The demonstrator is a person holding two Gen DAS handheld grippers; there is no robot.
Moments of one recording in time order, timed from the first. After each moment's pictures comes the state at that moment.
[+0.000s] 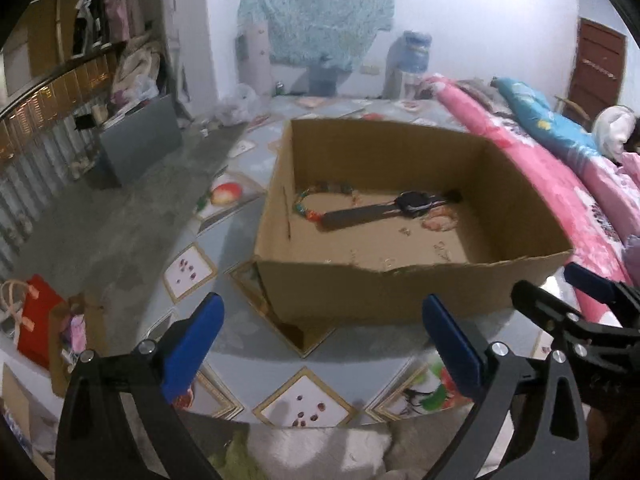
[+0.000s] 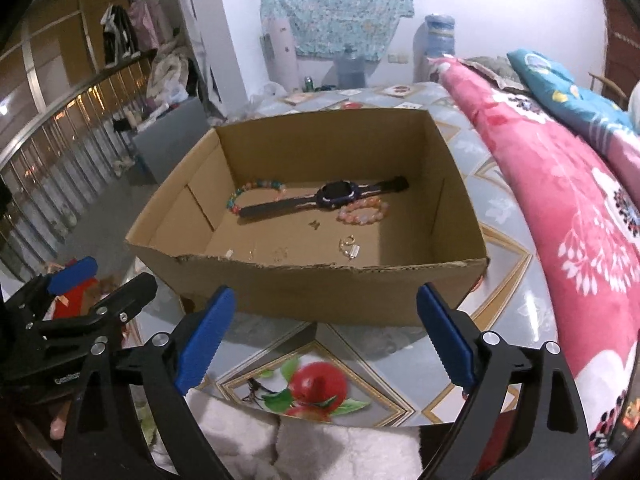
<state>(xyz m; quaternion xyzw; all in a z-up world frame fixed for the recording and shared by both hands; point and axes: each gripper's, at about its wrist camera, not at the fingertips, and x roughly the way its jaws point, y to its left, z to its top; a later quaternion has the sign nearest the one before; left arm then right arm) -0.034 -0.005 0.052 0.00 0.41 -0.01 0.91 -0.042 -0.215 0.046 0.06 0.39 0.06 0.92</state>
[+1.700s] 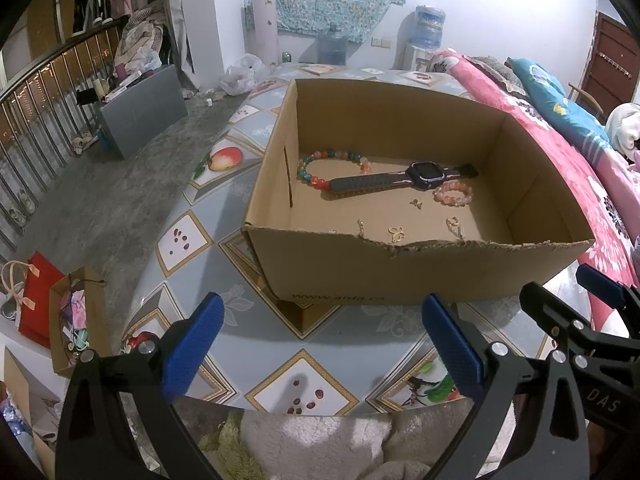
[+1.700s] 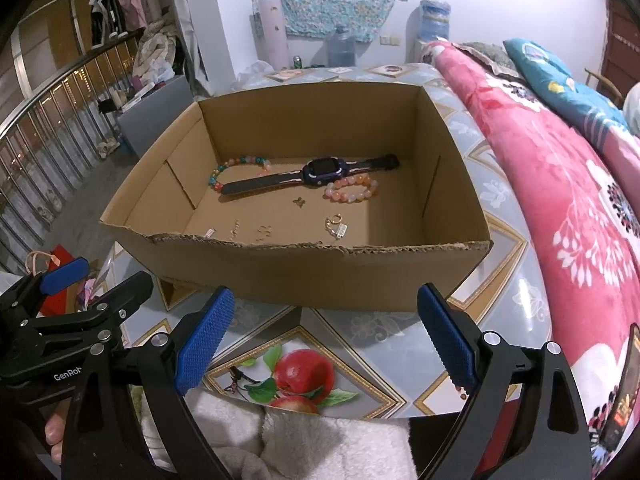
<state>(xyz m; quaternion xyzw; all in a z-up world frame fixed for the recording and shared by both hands) -0.024 -0.007 0.037 -0.01 0.45 0.00 0.89 -0.040 -0.208 0.037 0.04 0.43 0.04 0.90</state>
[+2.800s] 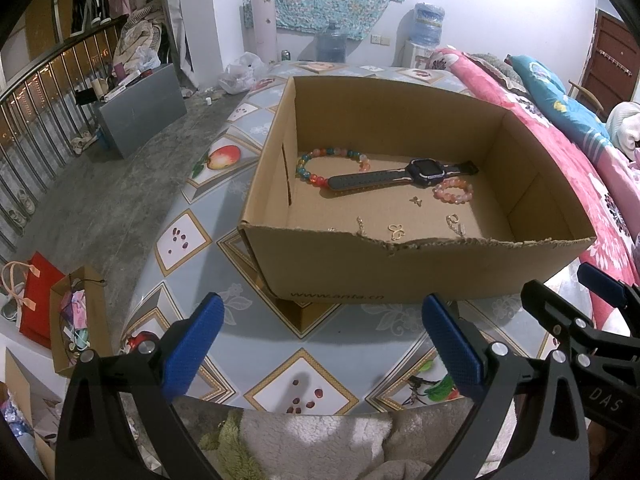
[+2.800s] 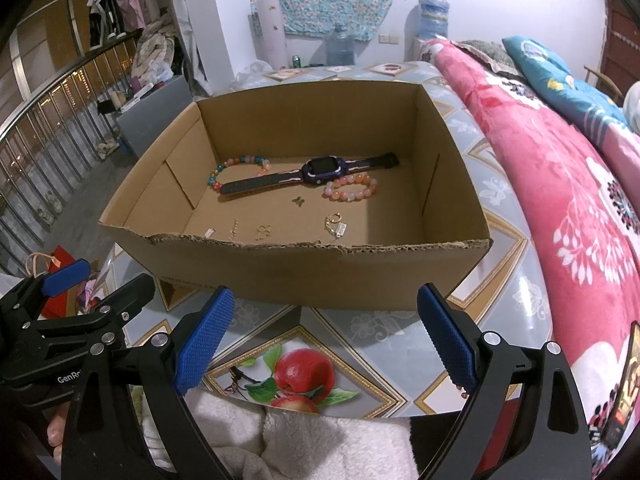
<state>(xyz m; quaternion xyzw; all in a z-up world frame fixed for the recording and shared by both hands) -0.024 -0.006 0.035 -0.01 0.45 0.00 0.89 -0.040 -0.208 0.038 0.05 0.43 0.04 0.90</state>
